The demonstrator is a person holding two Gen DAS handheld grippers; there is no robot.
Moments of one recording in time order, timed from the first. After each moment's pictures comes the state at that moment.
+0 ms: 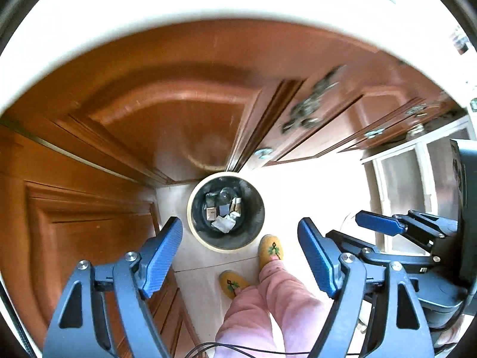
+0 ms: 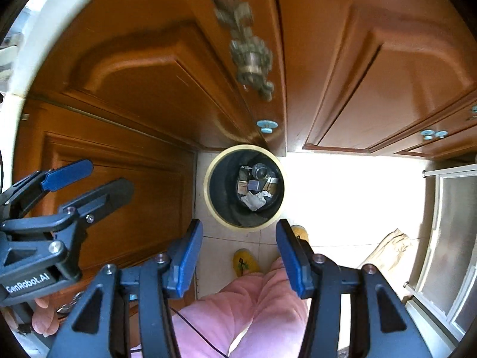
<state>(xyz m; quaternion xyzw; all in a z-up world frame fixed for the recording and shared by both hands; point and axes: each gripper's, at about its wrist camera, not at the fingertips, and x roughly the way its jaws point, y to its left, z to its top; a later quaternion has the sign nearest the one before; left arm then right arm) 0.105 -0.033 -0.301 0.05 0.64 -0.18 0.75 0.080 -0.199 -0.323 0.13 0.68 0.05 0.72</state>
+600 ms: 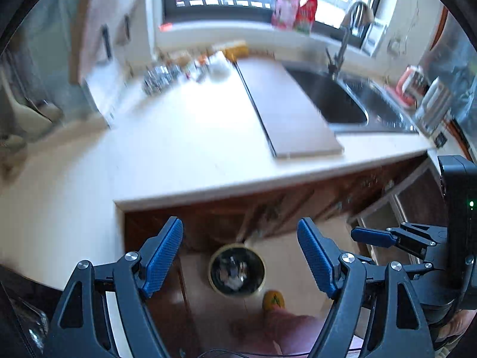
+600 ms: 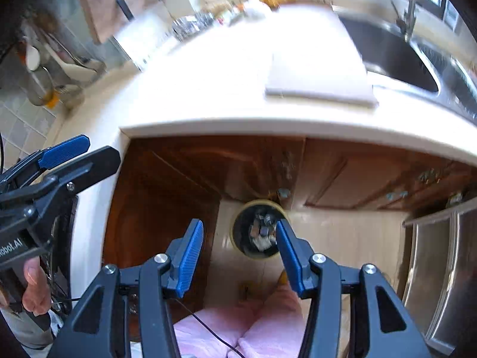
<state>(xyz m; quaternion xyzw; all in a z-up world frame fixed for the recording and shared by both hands) 0.078 0.013 -0.055 0.04 0.47 -0.18 0.86 0.059 -0.175 -0.119 0.09 0.56 0.07 0.82</state>
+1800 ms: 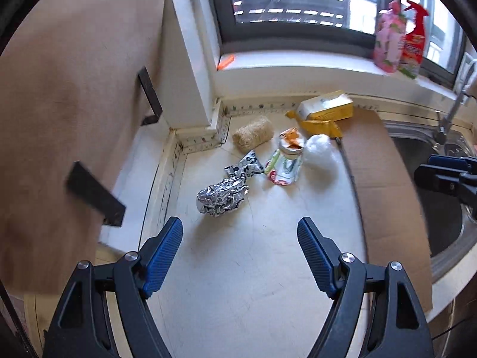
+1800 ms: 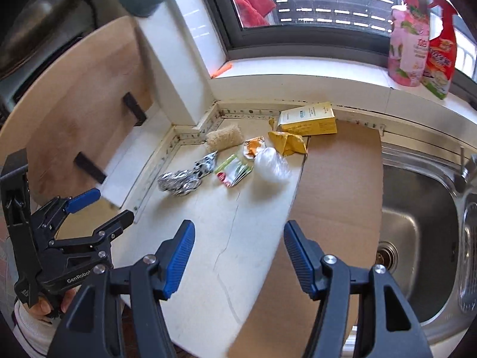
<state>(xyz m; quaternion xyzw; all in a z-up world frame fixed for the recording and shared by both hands) 0.420 -0.012 -0.059 0.08 0.48 -0.02 0.87 0.421 -0.234 -0.048 0.07 0.50 0.16 0.85</state>
